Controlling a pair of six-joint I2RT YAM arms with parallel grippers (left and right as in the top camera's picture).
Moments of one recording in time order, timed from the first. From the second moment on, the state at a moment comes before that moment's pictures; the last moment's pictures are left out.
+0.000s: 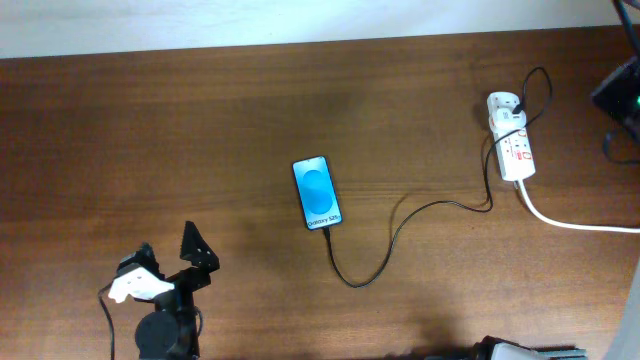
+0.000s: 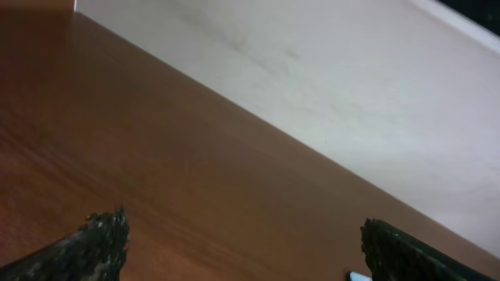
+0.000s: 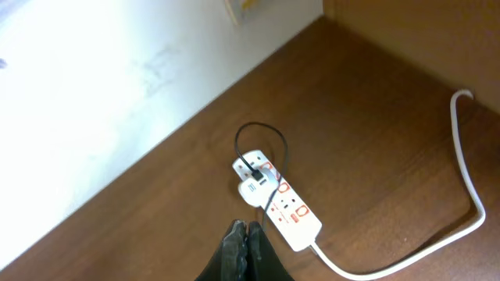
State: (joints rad) left arm -0.10 0.01 0.05 -0.14 -0.29 -0.50; right arm -0.36 1.38 1.82 -1.05 0.04 0.40
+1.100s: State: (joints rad) left arm -0.10 0.02 0.05 -0.14 -0.29 -0.50; right arm -0.02 0.72 1.43 -1.19 0.07 0.17
